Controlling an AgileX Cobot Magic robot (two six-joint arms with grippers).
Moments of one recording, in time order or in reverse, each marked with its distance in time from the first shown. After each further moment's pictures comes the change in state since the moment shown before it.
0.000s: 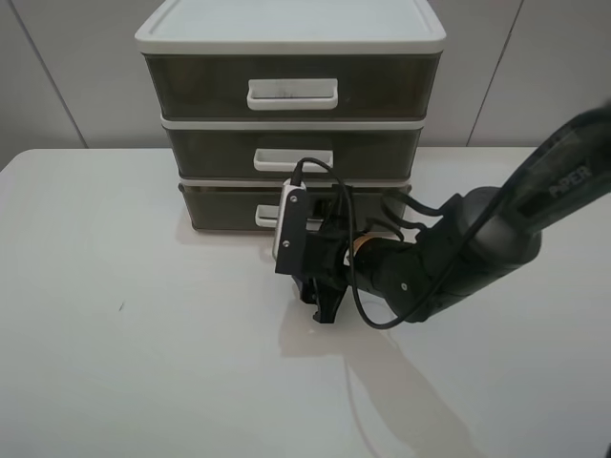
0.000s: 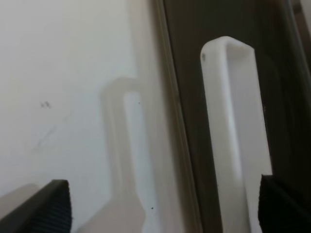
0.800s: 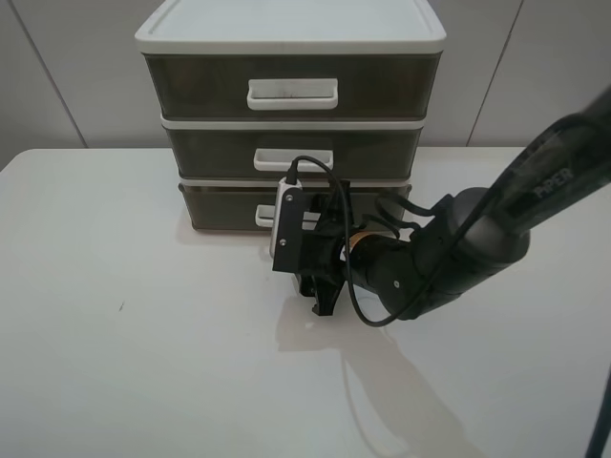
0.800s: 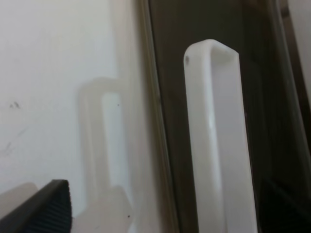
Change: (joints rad) left arm 0.000 0.000 0.000 0.000 0.000 0.000; right arm 0.000 0.015 -0.025 0.030 -0.036 -0.045
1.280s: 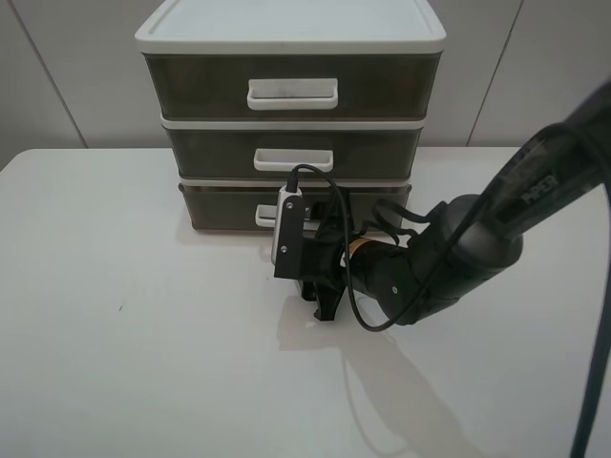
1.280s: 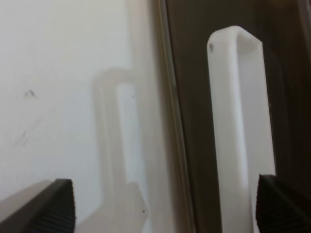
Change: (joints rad) left arm 0.000 0.000 0.000 0.000 0.000 0.000; right arm 0.000 0.029 0.001 0.000 -0.015 -0.001
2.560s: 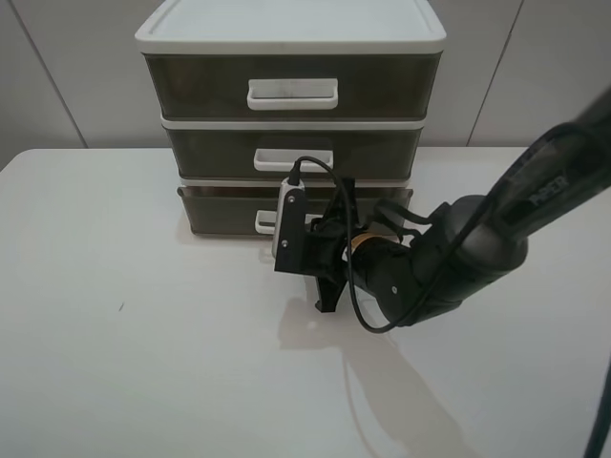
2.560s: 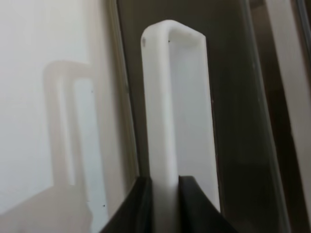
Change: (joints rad) left arm 0.000 0.000 0.000 0.000 0.000 0.000; right arm 0.022 -0.030 0.024 0.087 -0.048 -0.068
